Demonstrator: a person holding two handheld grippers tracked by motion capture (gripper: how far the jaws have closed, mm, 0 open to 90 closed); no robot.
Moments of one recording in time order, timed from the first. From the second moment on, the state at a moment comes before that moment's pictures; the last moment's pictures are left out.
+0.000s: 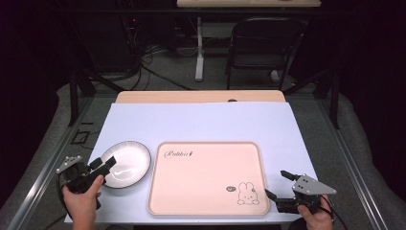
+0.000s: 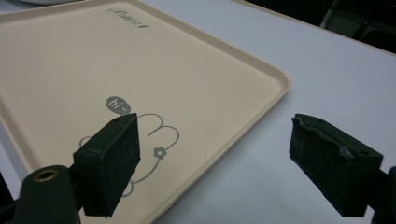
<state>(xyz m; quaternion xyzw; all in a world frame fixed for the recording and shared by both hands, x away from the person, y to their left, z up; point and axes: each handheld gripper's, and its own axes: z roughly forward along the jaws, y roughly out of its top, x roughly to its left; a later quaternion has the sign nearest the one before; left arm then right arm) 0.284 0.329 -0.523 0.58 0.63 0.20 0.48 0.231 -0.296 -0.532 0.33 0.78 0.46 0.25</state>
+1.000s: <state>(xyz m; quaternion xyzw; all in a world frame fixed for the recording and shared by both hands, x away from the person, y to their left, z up) 0.294 0.366 -0.544 0.55 0.69 0.17 0.45 0.232 -0.296 -0.532 0.33 0.78 0.46 0.25</state>
